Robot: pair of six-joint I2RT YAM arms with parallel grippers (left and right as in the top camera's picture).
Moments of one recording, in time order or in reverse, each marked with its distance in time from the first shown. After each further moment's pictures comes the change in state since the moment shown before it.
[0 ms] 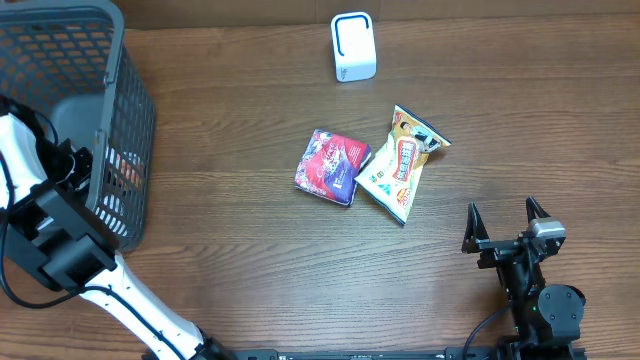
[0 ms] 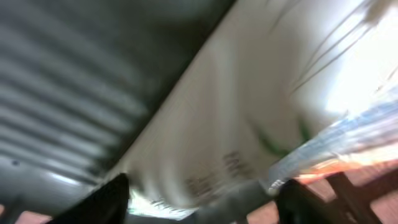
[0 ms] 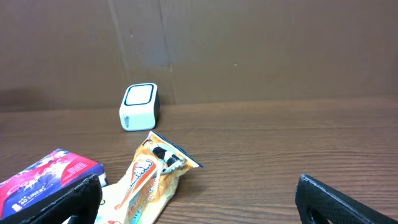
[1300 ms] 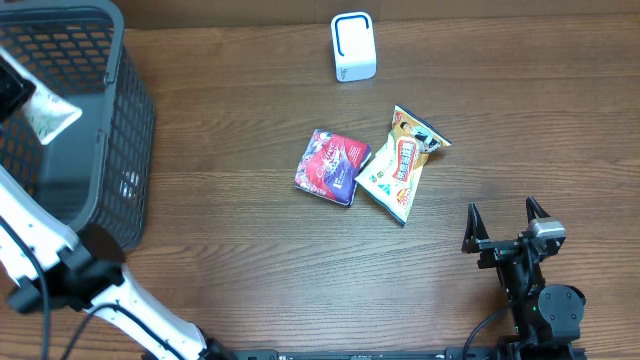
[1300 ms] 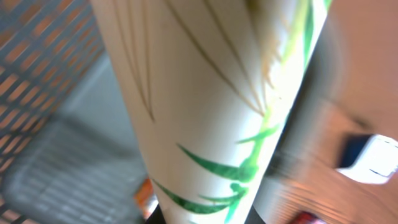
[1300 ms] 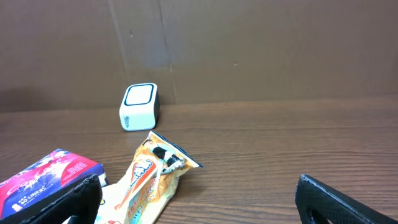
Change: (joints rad) left arm -0.033 -0.174 0.785 -0.173 0.268 -0.071; right arm 0.000 0.000 0.000 0.000 0.000 -0.001
